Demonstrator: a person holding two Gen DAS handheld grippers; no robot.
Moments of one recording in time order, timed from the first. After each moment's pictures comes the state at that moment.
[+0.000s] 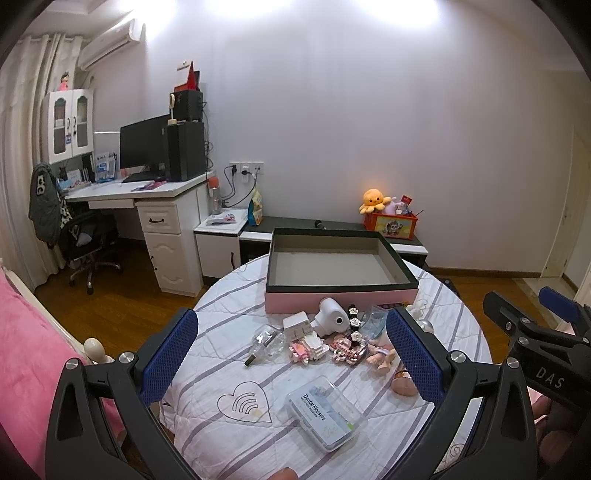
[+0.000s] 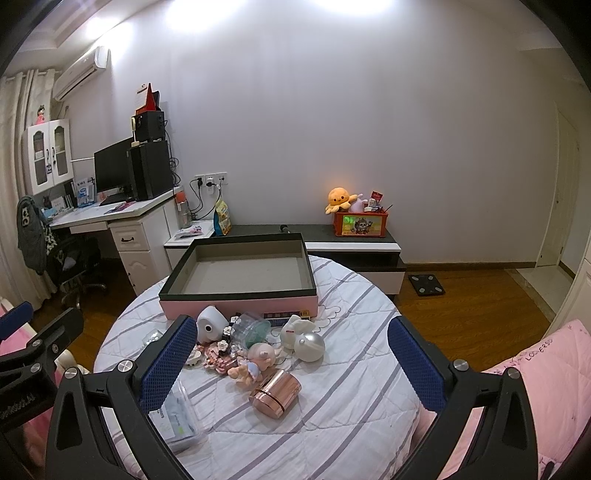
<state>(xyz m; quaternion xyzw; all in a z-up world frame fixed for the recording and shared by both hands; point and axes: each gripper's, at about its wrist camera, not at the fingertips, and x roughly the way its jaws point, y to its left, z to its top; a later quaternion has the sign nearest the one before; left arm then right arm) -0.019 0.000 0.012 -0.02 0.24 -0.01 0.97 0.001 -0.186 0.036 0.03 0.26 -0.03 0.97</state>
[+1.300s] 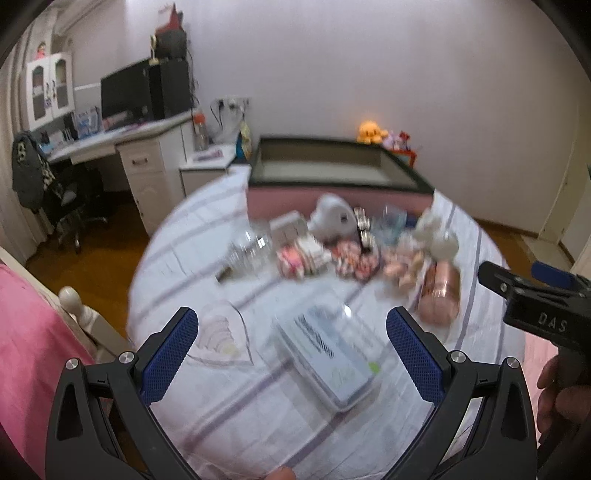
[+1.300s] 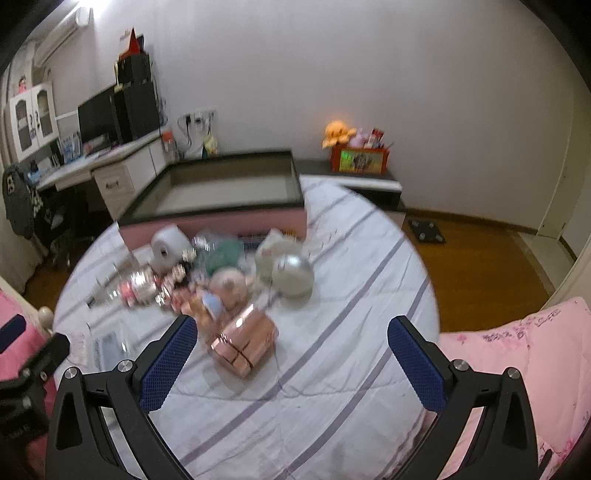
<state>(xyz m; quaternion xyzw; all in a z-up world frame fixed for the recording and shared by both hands) 0.009 -0.013 -0.102 -0.01 0.36 -0.04 0.93 0.046 -0.205 -0.063 0.02 0.39 -0.03 0.92</state>
